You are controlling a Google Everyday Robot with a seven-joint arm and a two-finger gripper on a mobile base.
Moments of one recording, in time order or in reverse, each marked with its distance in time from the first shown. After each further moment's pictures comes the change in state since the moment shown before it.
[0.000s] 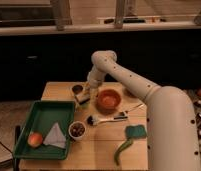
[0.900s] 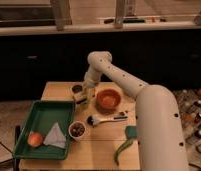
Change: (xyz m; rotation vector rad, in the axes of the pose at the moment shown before) arm 0.001 -0.016 0.022 -0.024 -0.008 0.025
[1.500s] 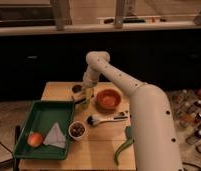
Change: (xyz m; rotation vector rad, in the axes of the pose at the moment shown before) arm -0.001 -0.005 0.012 -0.040 -0.005 0.038
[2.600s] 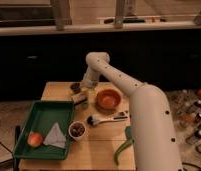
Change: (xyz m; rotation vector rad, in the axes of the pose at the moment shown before) arm 0.002 0.009 0.000 -0.018 -0.002 0.018
